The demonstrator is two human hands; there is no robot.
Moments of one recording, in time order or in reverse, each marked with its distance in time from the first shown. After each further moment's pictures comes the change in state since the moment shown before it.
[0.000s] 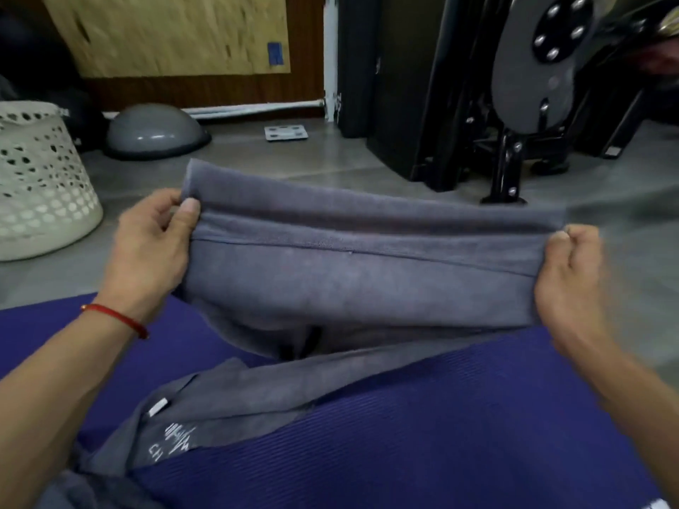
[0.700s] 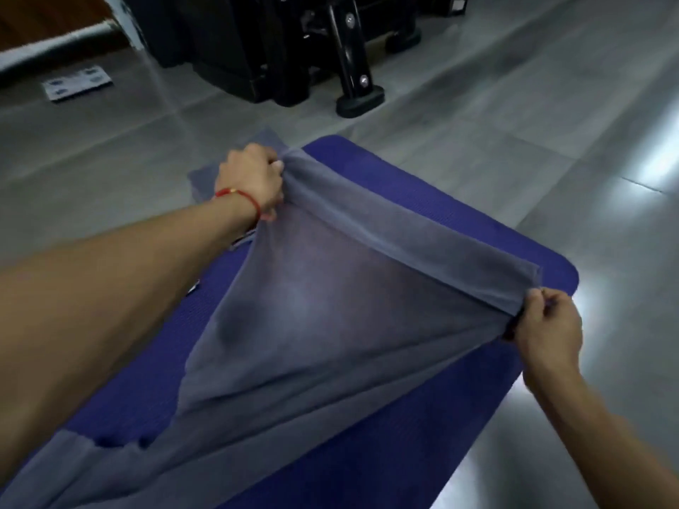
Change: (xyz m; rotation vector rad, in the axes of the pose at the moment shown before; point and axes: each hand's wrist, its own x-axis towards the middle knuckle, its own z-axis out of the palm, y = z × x) left_hand 0.029 0.047 0.425 0.565 -0.674 0.128; right_hand -0.078 0.242 -0.119 -0.179 0.375 0.807
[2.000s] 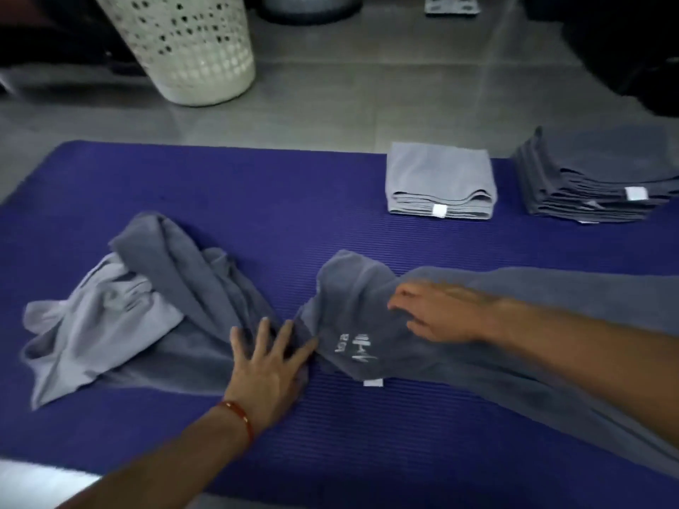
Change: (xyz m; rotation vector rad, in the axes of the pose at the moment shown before) left_hand -0.558 -0.280 -0.007 0.409 -0.408 -0.486; right_hand -0.372 -0.084 0.210 -0.981 -1.544 -2.074
